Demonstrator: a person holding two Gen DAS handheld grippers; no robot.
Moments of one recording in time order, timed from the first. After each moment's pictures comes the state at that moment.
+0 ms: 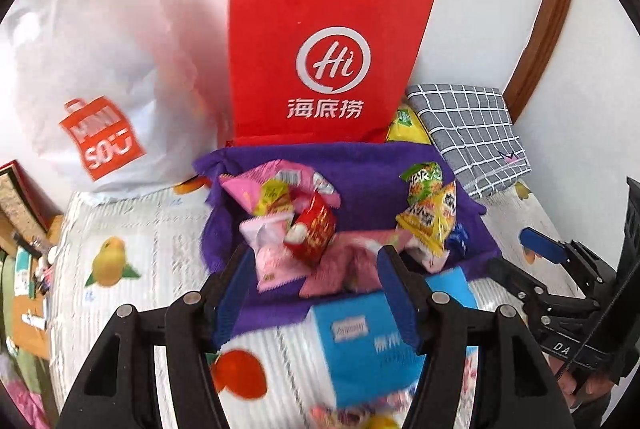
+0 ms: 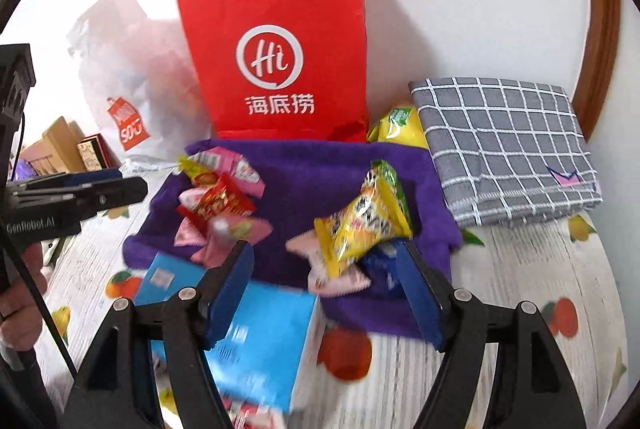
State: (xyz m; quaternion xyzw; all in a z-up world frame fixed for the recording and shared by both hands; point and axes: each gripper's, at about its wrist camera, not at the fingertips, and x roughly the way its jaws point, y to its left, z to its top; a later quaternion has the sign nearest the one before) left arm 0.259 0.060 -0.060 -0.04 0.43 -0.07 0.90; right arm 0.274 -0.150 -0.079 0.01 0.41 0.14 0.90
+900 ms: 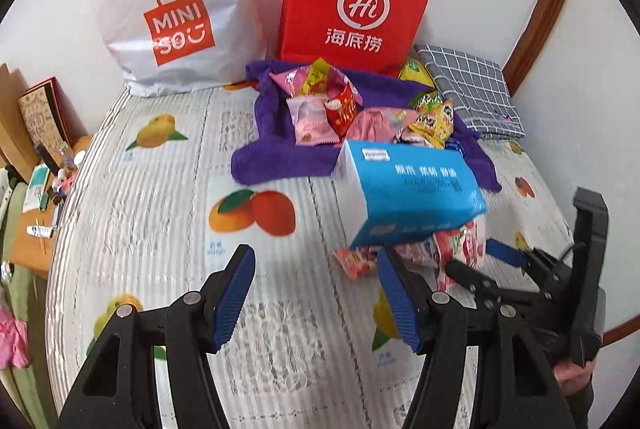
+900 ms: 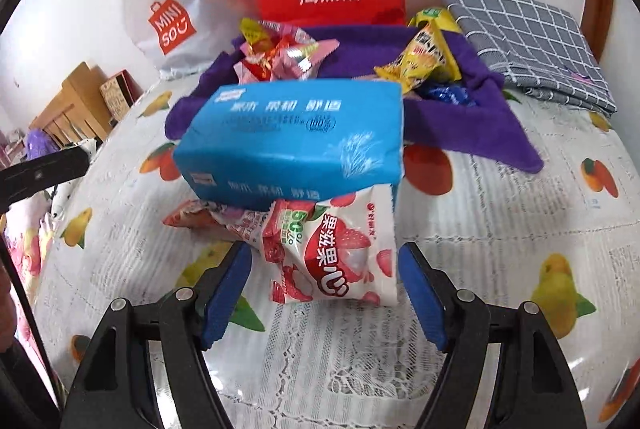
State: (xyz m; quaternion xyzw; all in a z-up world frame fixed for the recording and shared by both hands) left arm 0.130 0.099 -0.095 -0.07 0.46 -0.05 0.89; right arm 0.174 -0.112 -0.149 0.01 0.49 0.16 0.86
